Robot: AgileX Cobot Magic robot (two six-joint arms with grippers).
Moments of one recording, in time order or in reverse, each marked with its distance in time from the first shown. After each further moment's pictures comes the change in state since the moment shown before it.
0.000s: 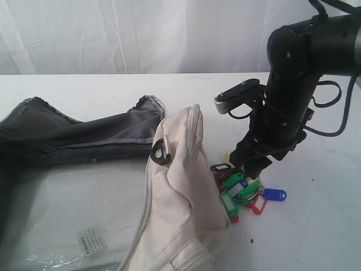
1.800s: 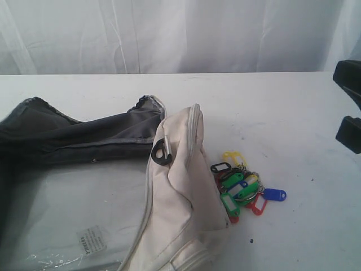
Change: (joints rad) left arm 0.000 0.000 0.000 0.309 -0.294 0.011; right arm 0.000 -1.135 0.765 0.149 -1.019 0.163
